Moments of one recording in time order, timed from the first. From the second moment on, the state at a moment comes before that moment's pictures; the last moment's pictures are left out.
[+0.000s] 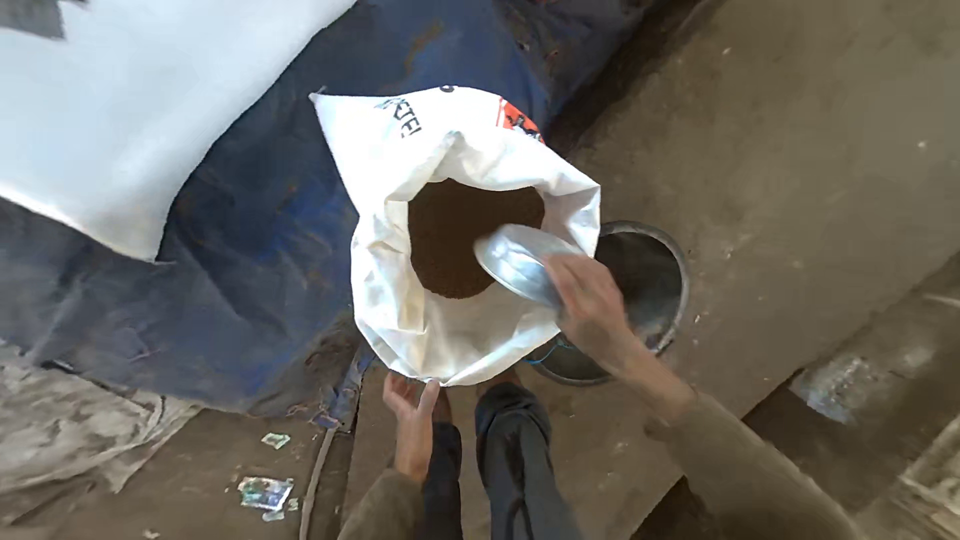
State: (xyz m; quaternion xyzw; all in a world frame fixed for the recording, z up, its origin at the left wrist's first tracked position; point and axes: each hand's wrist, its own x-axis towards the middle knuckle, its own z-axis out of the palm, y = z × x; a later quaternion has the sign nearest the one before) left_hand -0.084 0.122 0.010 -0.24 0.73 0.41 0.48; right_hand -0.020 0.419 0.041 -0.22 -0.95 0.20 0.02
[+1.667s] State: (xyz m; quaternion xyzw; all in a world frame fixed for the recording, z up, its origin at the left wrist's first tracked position) left_hand -0.009 0.035 0.006 -0.02 0.70 -0.22 0.68; right_hand -0.065 0.462 -0.053 -0.58 -0.50 0.63 -0.12
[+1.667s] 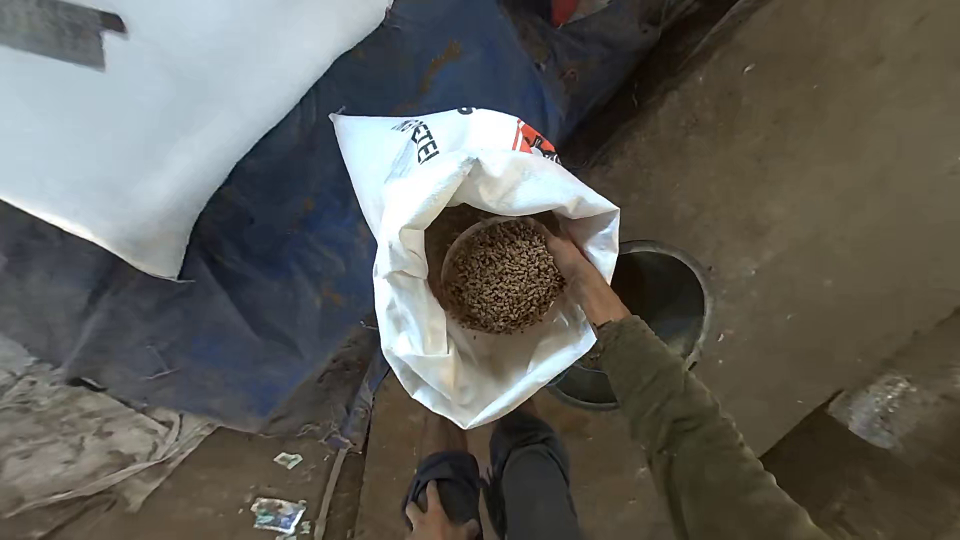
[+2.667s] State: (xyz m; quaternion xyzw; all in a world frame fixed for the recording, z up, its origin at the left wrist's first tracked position) left_hand -0.013 -0.010 -0.019 0.07 0.73 -0.24 0.63; right_hand 0.228 0.425 0.035 -0.74 -0.62 0.14 -0.22
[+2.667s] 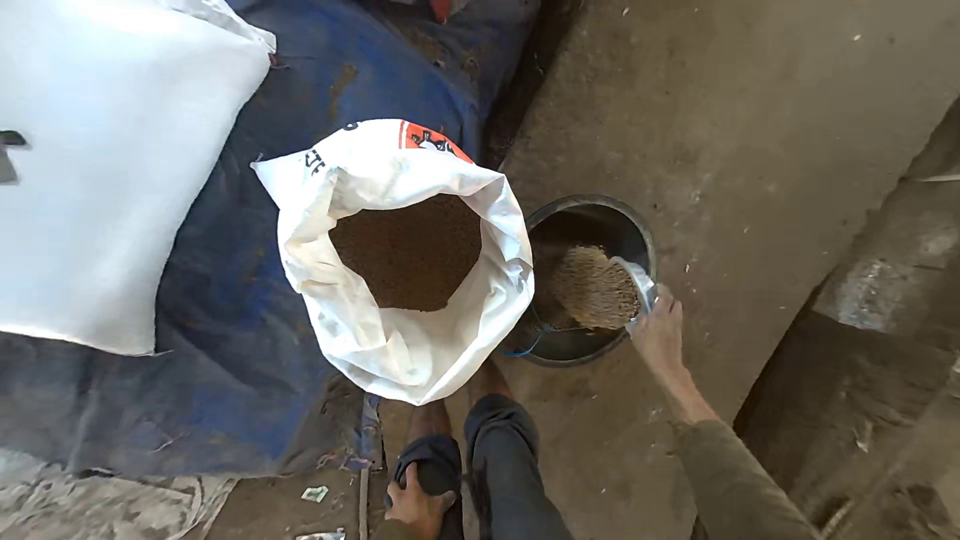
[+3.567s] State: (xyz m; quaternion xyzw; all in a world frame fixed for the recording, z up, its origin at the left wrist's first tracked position) left_hand -0.129 0.197 -0.067 -0.25 0.67 0.61 0.34; right_hand -0.196 0.476 -0.215 -0.20 -0.96 0.18 0.01
